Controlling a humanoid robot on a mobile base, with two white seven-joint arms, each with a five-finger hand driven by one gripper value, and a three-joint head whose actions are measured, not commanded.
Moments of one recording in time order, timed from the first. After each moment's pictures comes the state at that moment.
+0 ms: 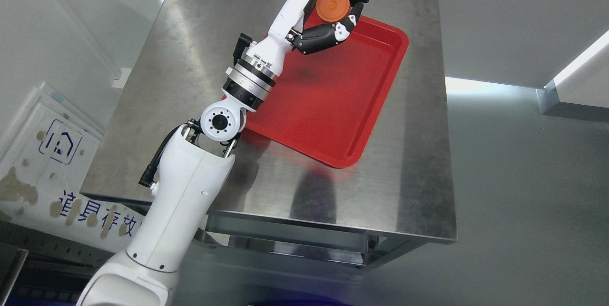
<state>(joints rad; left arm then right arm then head) -0.56 0.00 -0.40 -1.49 -0.06 -0.21 -0.15 0.00 0.00 0.00 0.00 0.00 0.04 0.03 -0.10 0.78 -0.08</state>
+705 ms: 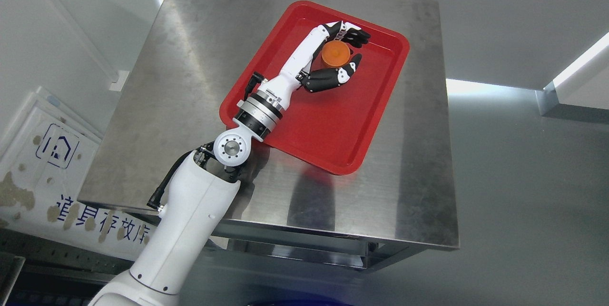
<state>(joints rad) -0.47 0.00 -0.43 -1.46 -0.11 -0.16 -0.14 0.00 0.00 0.00 0.00 0.00 0.04 0.03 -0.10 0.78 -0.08</state>
